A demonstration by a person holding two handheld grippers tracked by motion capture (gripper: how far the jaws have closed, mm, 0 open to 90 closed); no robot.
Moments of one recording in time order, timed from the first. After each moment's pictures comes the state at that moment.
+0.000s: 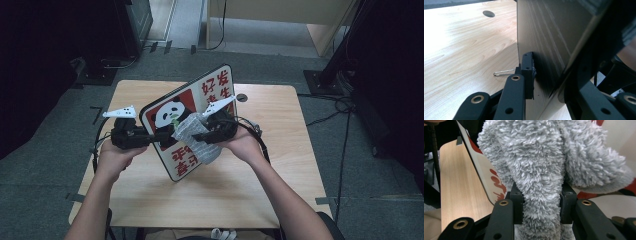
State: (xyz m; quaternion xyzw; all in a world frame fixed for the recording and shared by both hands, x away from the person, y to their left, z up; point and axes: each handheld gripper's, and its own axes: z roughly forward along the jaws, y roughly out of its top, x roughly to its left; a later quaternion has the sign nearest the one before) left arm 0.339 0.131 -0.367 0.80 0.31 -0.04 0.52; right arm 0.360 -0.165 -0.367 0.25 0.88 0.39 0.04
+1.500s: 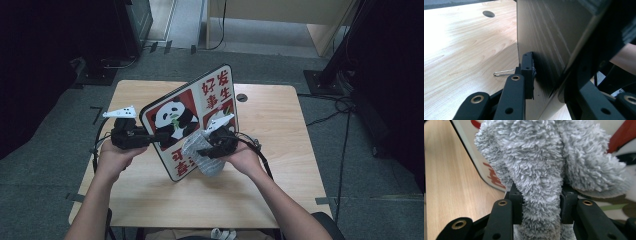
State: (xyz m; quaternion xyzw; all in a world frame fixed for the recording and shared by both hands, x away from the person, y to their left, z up) left arm 0.339 0.131 -0.367 0.80 0.31 -0.04 0.52; right arm 0.349 -0.171 -0.425 0.27 0.89 0.36 0.02
